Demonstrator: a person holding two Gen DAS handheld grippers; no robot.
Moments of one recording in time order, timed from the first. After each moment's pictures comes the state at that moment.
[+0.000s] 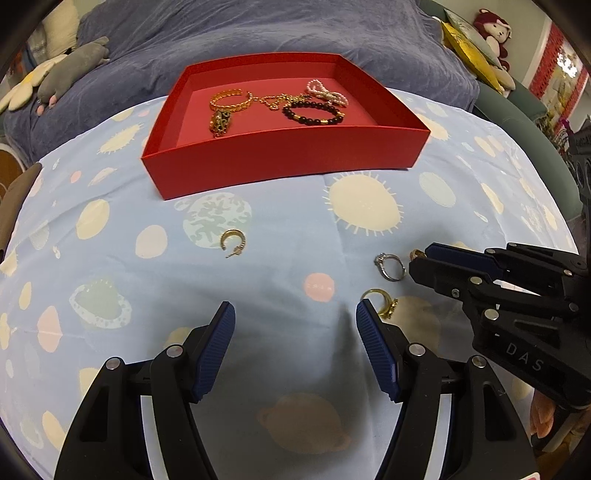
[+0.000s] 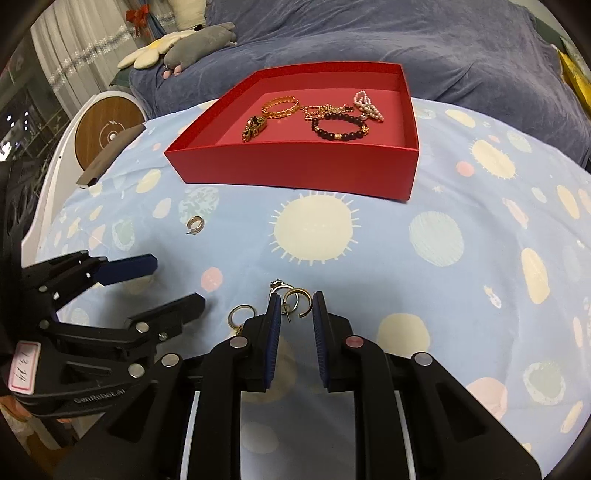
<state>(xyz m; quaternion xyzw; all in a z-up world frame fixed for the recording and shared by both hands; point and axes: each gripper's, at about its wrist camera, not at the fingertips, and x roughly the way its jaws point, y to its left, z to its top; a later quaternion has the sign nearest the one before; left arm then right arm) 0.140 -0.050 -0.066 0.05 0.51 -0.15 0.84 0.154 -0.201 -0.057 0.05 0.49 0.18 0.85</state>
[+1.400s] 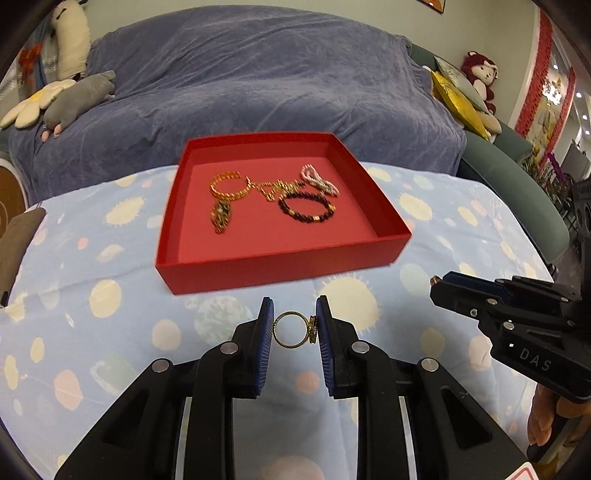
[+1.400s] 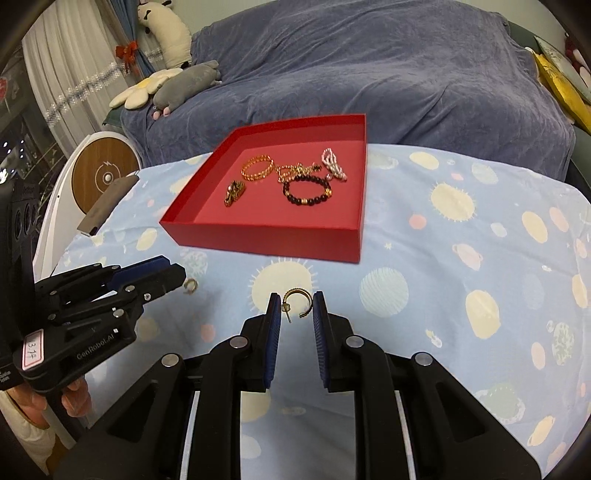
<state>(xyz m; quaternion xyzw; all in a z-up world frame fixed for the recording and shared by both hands) 0.172 -0.044 -0.005 0.01 0.42 -0.15 0.90 0.175 -0.228 -0.002 0.06 0.43 0.14 0.89</state>
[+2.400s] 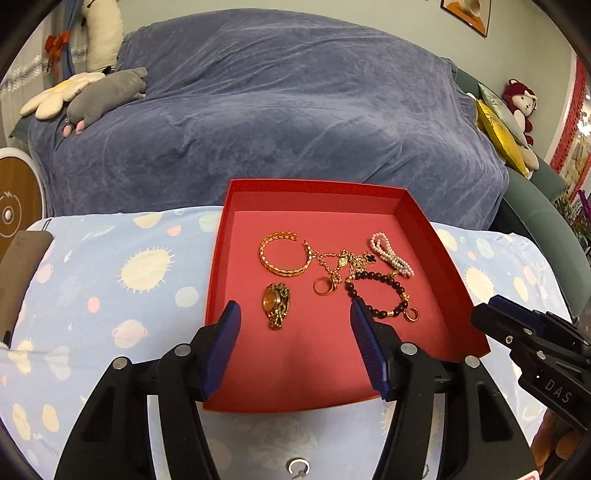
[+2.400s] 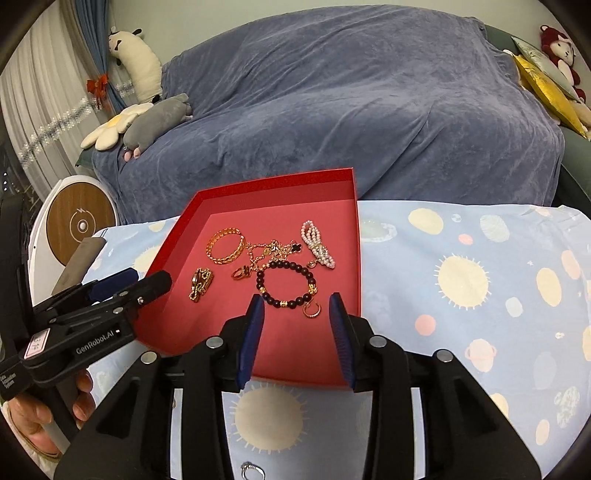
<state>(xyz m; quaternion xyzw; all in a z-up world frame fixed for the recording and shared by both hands) 0.267 -0.015 -0.004 -0.02 0.41 -0.09 0.91 0.252 -0.221 0.002 0.09 0.41 0.10 0.90</state>
